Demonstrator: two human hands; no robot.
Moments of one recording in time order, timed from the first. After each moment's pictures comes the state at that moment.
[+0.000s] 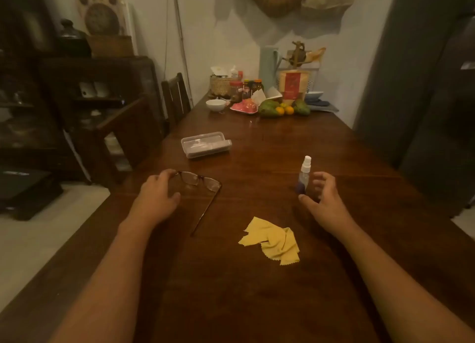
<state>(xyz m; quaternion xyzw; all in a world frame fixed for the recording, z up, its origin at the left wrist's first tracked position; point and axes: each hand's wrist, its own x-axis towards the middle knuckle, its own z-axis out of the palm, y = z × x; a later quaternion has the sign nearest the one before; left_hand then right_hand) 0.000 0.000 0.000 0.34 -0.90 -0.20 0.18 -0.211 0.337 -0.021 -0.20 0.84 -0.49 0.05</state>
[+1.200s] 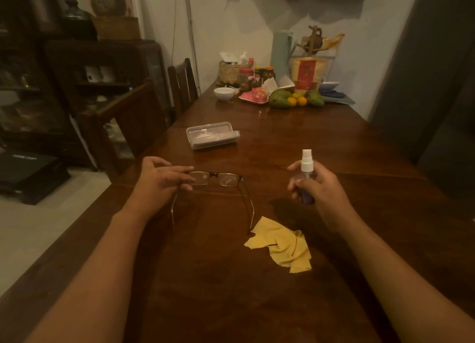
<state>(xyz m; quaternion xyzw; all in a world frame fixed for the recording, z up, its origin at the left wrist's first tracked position) 0.011 0.009 0.014 0.16 -0.93 -0.18 0.28 -0.173 0.305 0.023 -0.34 0.70 -0.62 0.13</state>
